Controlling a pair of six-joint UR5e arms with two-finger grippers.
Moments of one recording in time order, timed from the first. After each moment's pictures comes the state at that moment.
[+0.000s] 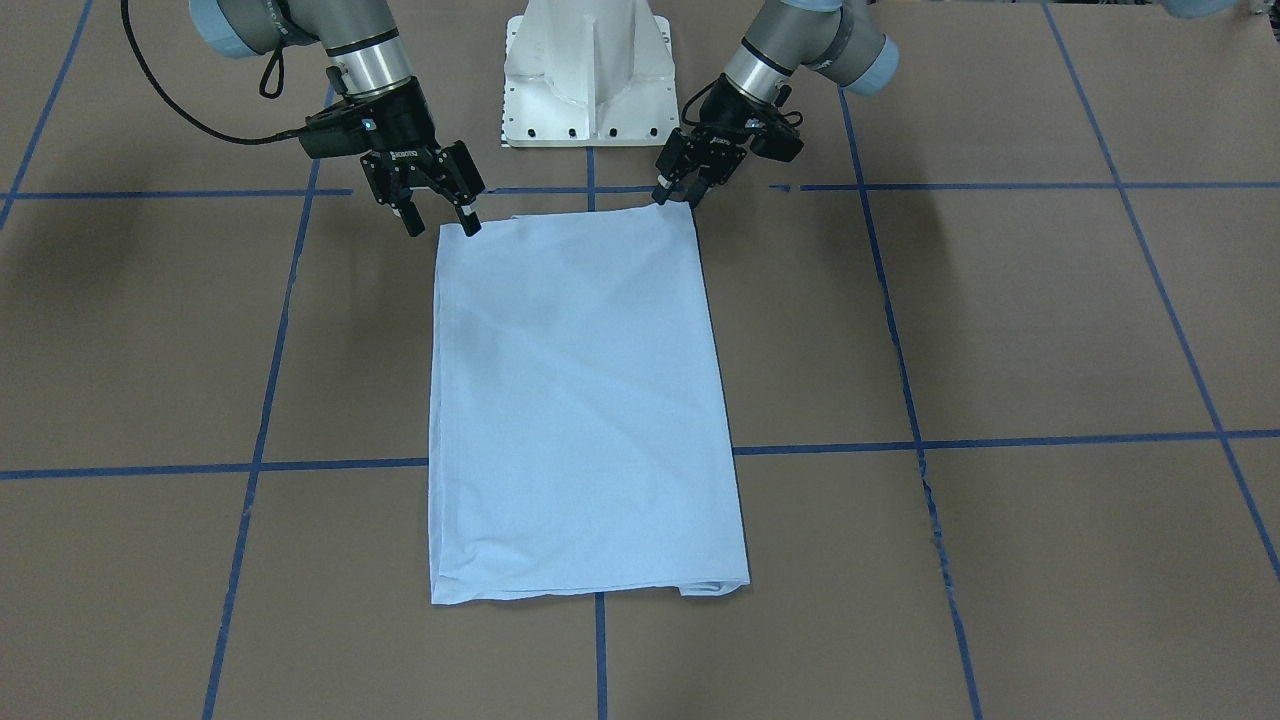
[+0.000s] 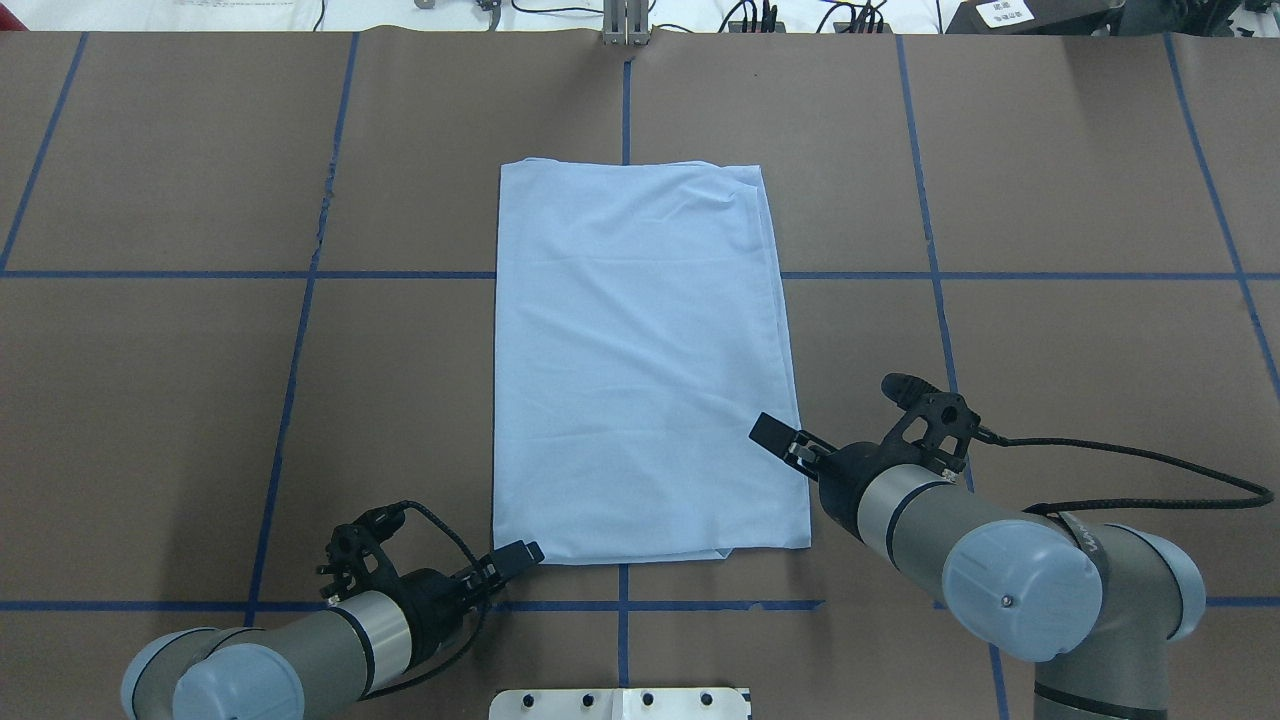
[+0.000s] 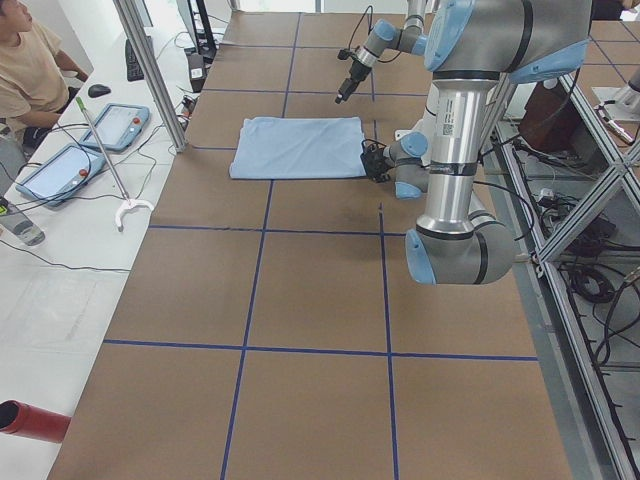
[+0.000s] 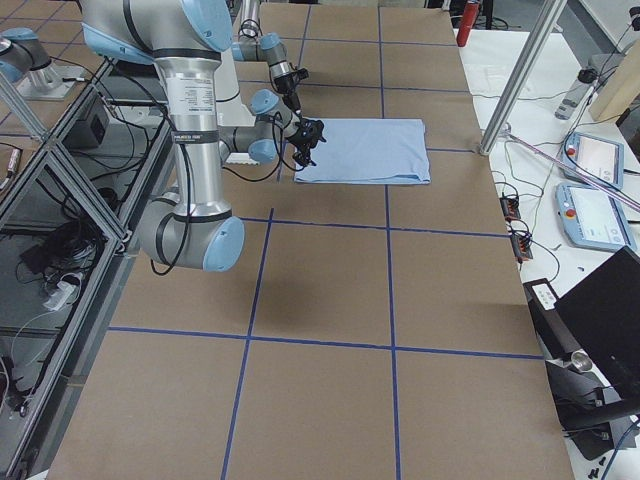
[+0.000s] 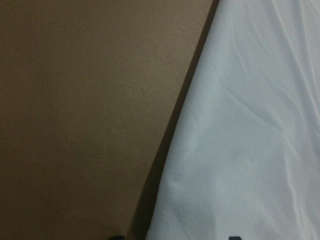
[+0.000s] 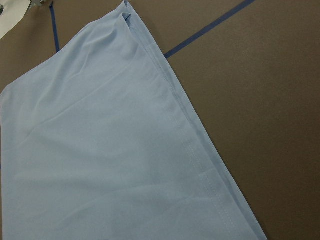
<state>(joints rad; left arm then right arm) -0.05 -1.77 -1.80 -2.49 -1.23 -1.96 0.23 -1.43 2.06 -1.10 1.23 1.85</state>
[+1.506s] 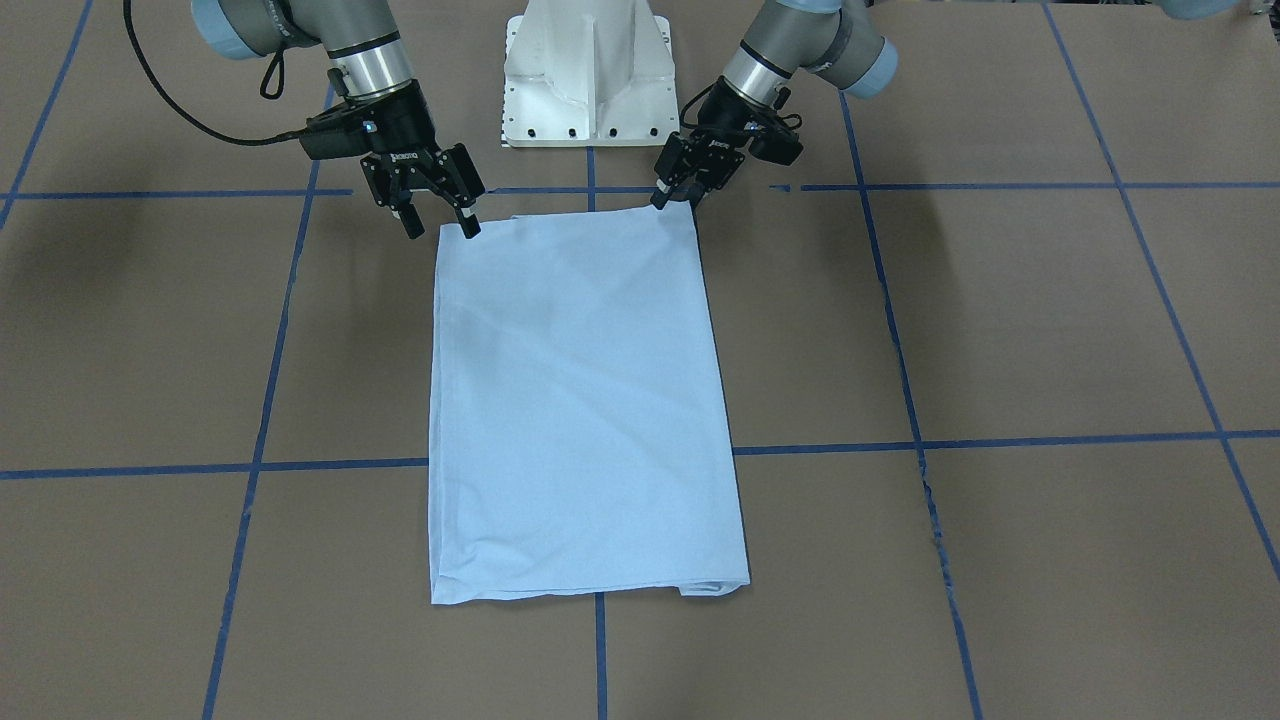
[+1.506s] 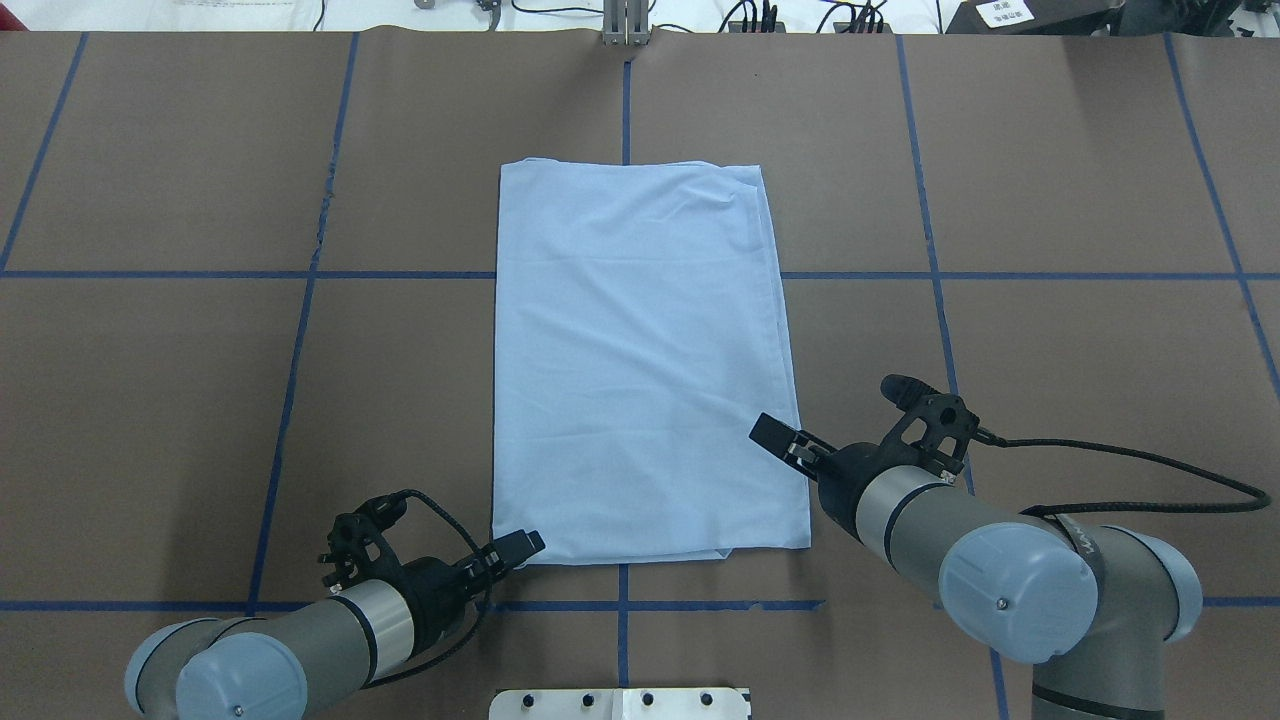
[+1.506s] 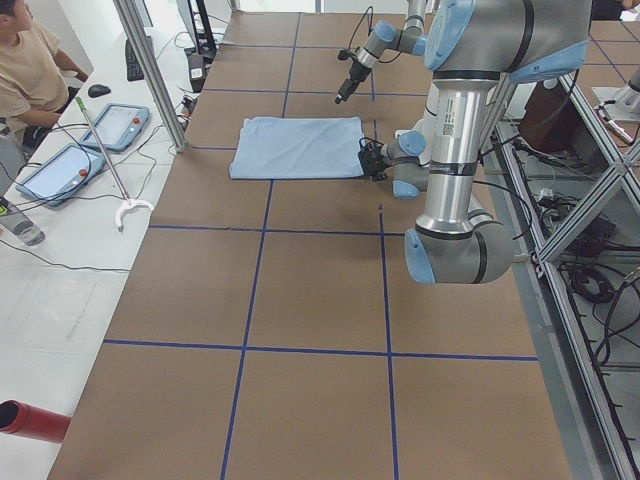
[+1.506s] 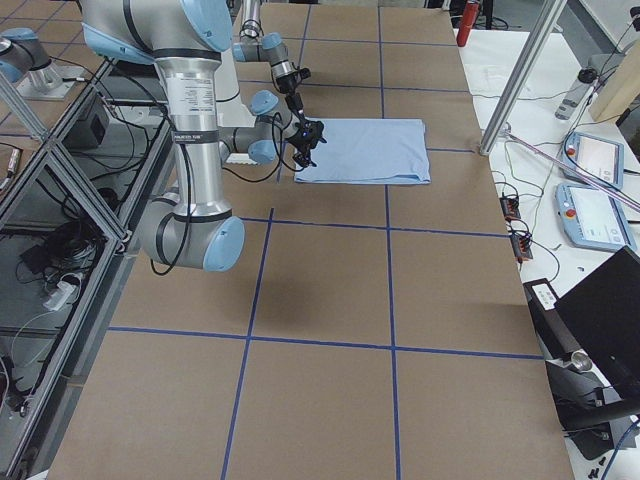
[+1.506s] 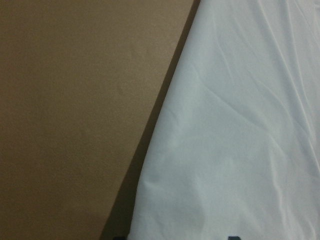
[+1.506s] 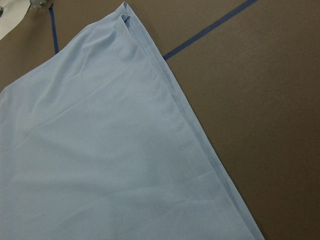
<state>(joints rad) -0.07 -1.78 -1.80 -2.49 -1.23 -1.95 0.22 -1.43 2.05 -1.10 1.22 1.85</state>
